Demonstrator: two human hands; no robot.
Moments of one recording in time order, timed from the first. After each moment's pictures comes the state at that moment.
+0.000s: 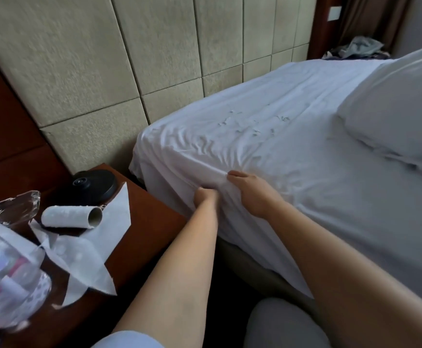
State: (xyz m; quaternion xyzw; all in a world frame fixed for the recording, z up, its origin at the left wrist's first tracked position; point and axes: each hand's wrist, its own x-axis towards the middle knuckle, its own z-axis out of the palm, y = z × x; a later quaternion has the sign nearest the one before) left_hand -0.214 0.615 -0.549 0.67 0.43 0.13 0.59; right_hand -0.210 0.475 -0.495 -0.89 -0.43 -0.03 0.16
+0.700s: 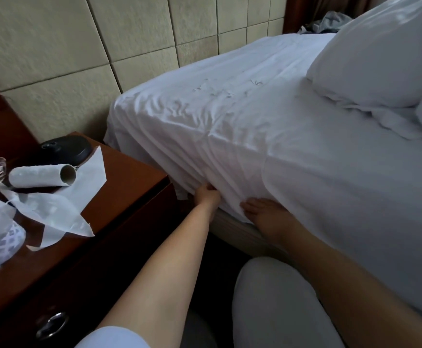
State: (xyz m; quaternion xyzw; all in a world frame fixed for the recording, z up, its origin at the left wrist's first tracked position) left_hand -0.260 0.548 -0.644 0.70 0.35 0.10 0.62; right_hand -0.263 0.377 -0.620 -0.87 -0.47 0.02 -0.10
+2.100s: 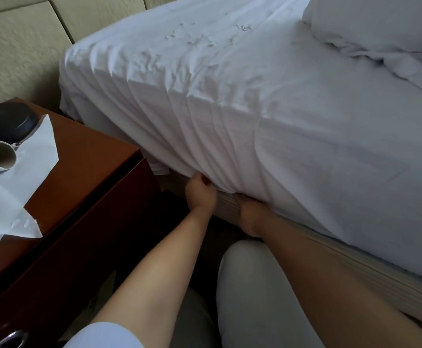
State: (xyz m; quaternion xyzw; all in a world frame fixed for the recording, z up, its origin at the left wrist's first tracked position) left_hand -0.284 0.528 -0.692 0.83 0.30 0.15 0.45; right_hand -0.275 0.392 -0.699 -0.94 -0.26 0.19 0.14
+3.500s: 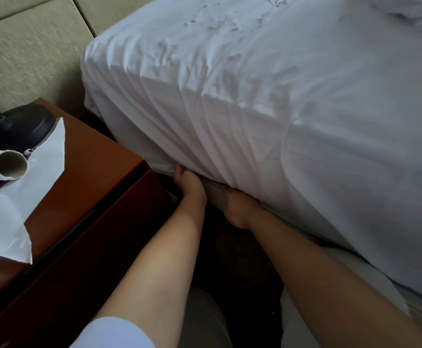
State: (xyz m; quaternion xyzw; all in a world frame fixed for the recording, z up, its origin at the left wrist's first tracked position) left_hand -0.230 0.584 -0.687 0.42 0.42 0.32 0.74; right_hand -0.238 0.466 -0.710 -0.90 -0.31 0.22 0.23
